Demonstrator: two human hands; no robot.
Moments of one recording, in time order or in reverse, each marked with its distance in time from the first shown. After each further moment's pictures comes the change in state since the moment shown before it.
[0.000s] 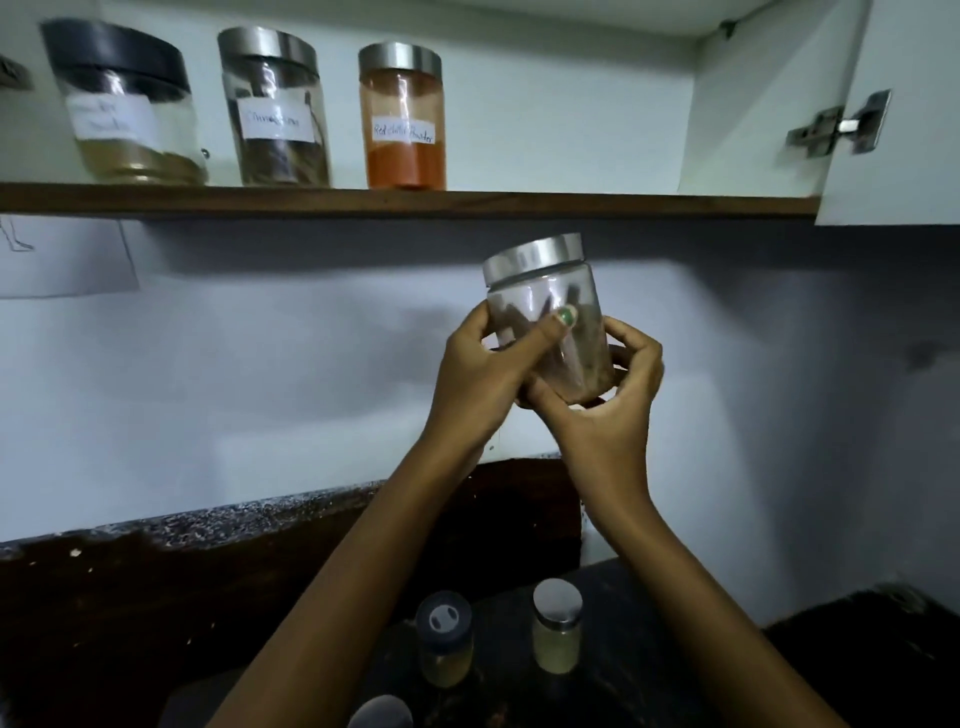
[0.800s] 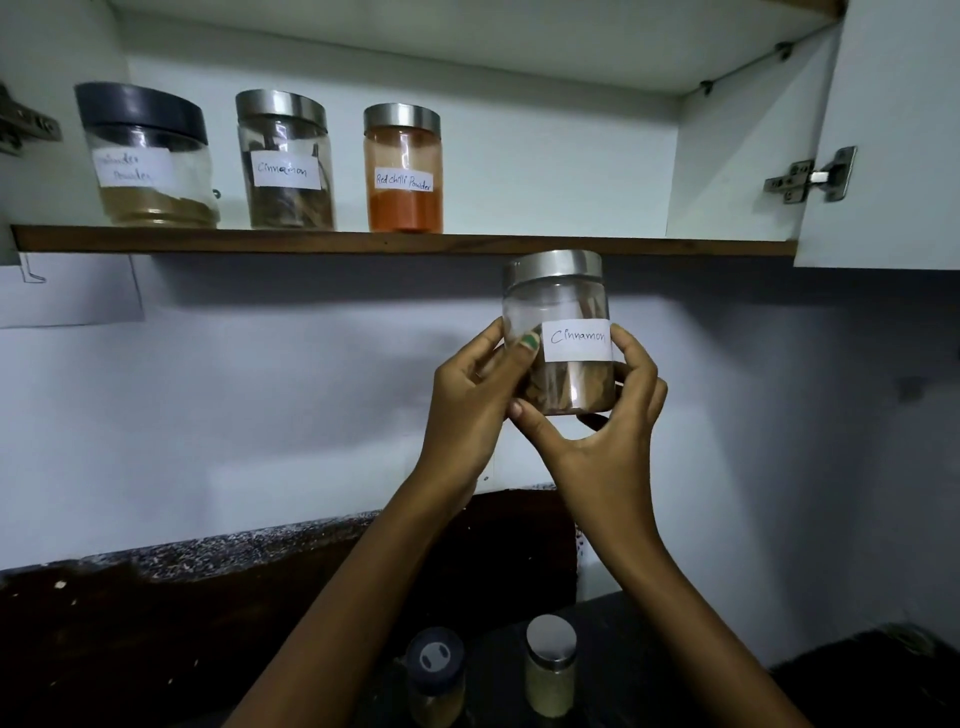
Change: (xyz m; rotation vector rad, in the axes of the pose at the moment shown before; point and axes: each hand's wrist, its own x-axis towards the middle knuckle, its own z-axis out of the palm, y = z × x) left_hand 0.000 0.004 0.003 -0.125 -0.019 0.090; right_hand 0.003 -0.014 -0.008 -0.150 -0.006 -0.114
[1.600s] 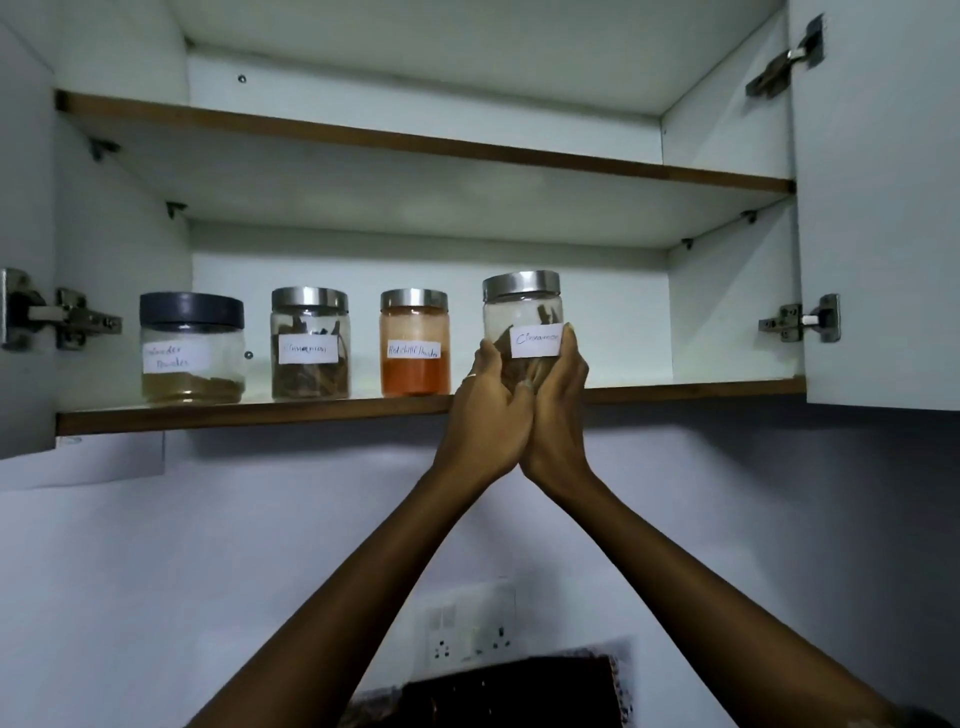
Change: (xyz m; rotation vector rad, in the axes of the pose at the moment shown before) left_hand 0.121 0.045 0.010 0.699 0.055 0.253; right_hand 0.157 -0.004 0.074 -0.105 -0.035 -0.225
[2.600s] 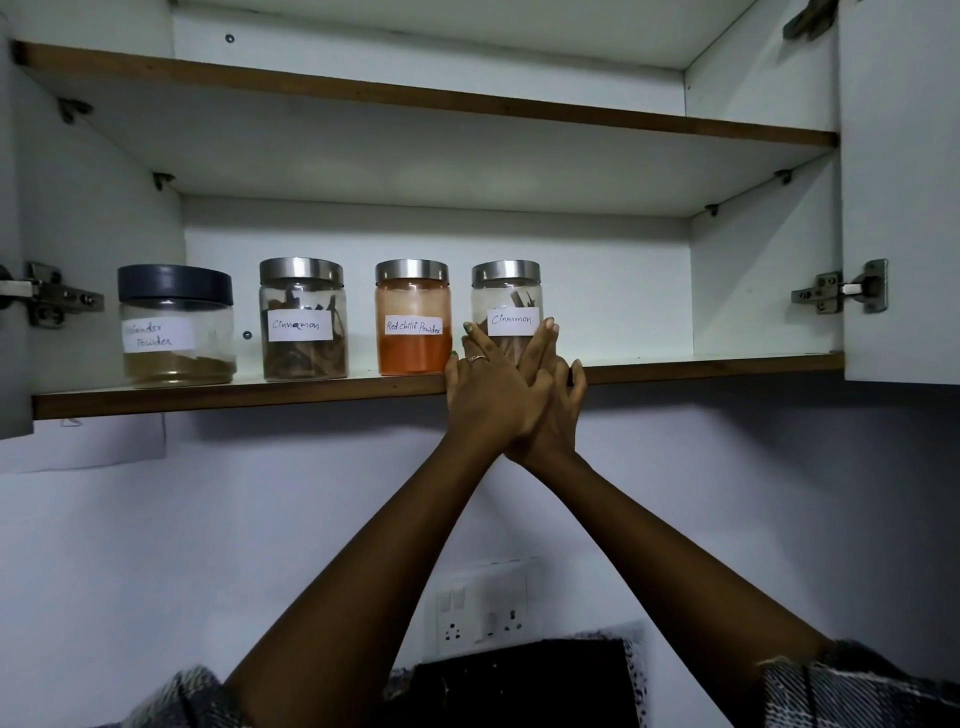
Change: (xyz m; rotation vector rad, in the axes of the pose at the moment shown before) left_hand 0.043 -0.037 0.030 0.726 -0.126 -0.038; right_hand 0.011 0.039 0.034 -0.671 -0.197 -0.046
